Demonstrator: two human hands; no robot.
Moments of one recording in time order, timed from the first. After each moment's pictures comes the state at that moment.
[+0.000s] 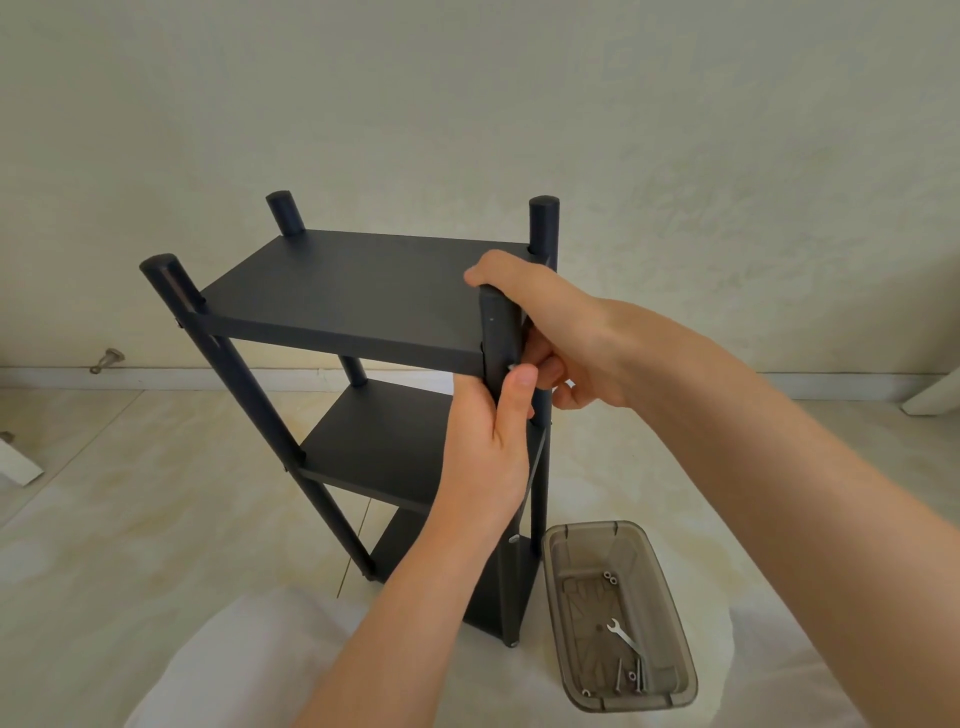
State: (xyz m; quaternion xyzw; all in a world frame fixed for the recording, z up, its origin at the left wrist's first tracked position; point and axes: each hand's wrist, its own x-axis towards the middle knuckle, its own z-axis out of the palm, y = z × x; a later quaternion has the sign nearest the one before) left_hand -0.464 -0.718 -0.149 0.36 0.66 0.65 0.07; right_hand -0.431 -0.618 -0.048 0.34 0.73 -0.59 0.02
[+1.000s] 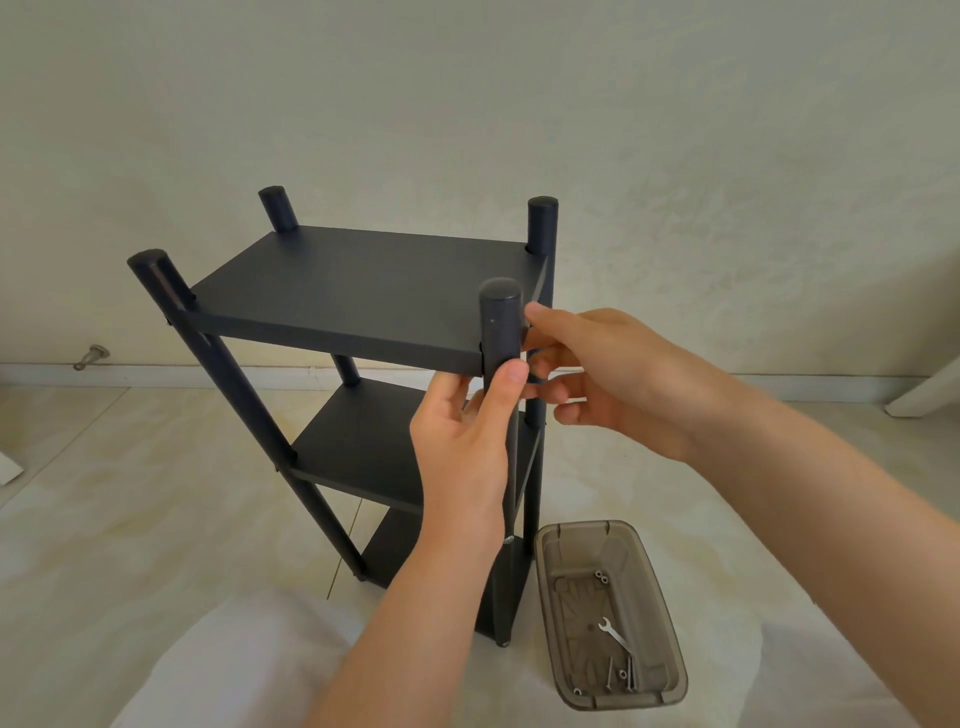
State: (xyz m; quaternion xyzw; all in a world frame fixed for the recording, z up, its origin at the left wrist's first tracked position) left_hand -0.460 -0.717 -0.148 0.22 0.57 0.79 0.09; right_hand -0.395 -0.625 -0.065 0.30 0.71 -0.63 -0.10
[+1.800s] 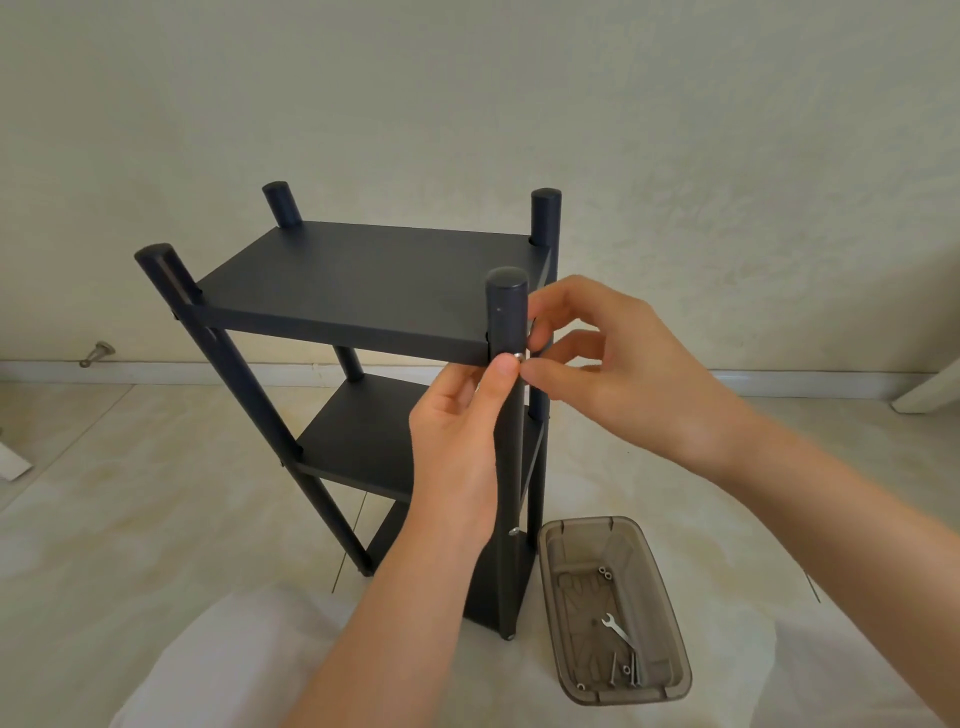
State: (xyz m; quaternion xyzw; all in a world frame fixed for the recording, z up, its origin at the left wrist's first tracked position) left_hand -0.468 -0.723 -0.145 0.22 0.55 0.79 0.18; right_hand -0.380 -0.625 -0.078 0.12 0.85 -0.45 -0.24
